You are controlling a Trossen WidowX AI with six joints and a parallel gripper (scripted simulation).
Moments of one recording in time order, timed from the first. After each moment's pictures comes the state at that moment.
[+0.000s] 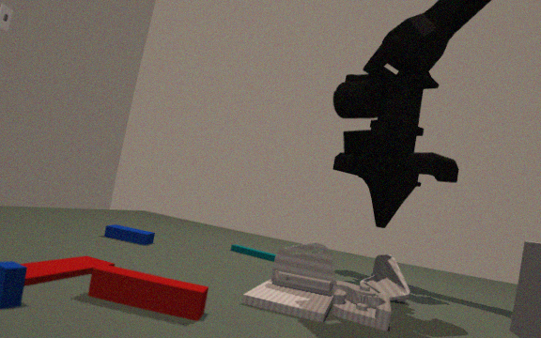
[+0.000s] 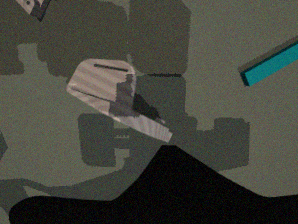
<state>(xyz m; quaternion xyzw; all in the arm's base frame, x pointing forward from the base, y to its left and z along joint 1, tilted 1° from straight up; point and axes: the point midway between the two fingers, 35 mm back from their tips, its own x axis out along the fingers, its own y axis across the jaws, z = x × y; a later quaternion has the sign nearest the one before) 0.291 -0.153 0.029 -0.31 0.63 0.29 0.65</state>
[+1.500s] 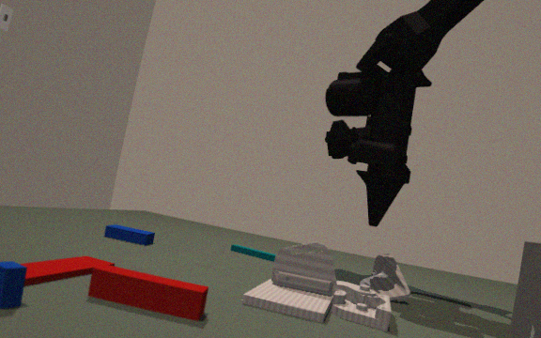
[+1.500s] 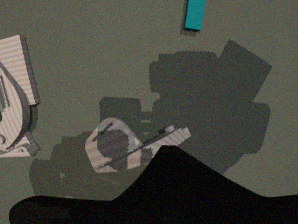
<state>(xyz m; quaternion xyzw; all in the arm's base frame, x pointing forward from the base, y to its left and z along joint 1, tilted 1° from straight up) 0.301 -0.147 0.030 0.01 0.70 -0.03 0.72</state>
